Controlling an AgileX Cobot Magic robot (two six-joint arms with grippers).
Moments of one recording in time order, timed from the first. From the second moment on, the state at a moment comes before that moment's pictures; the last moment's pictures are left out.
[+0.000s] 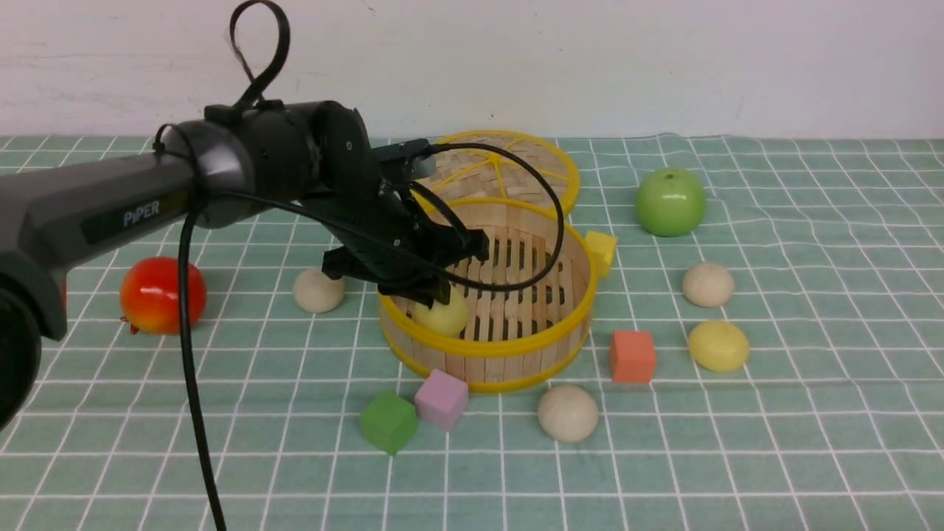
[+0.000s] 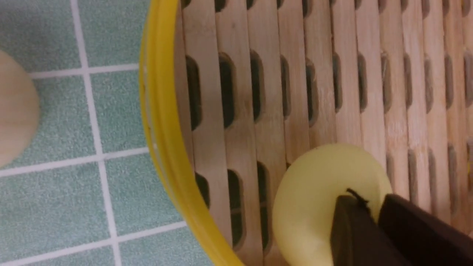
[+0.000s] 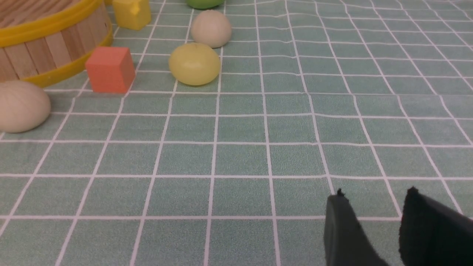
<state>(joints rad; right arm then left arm) -0.03 -0.01 0.01 0.02 0.38 0.01 -0.39 2.06 -1.66 -0.28 0.71 -0.17</state>
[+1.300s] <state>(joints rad) -0.03 -0.01 0.01 0.02 0.38 0.02 -0.21 1.95 -1.72 -0.11 0.82 -0.20</state>
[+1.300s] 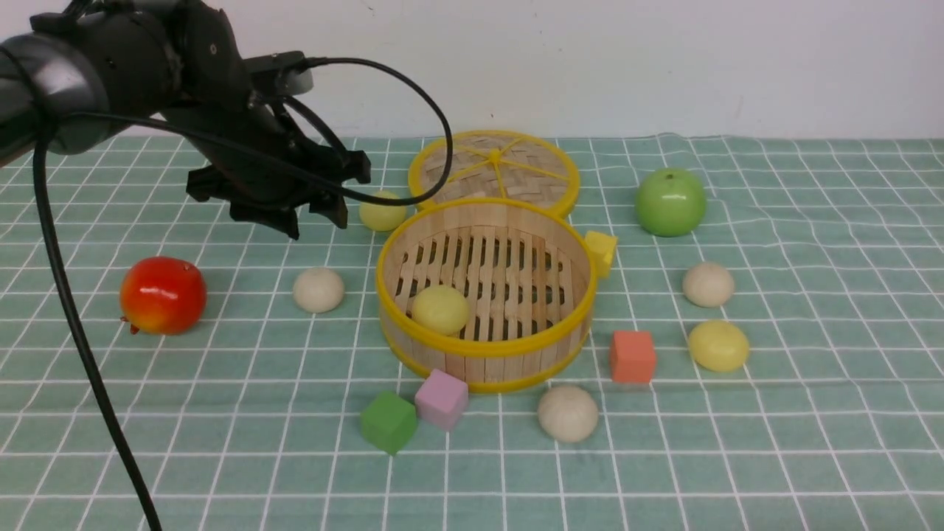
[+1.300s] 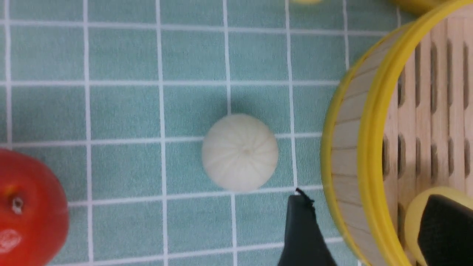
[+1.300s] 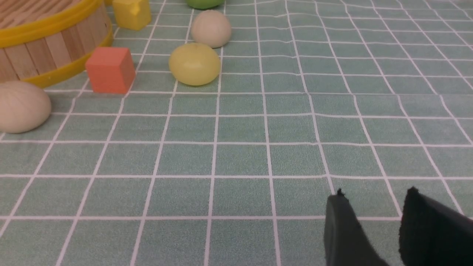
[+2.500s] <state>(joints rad) -0.03 -0.01 0.01 0.02 0.38 0.02 -0.21 2.13 -1.72 0.02 0.66 -0.27</state>
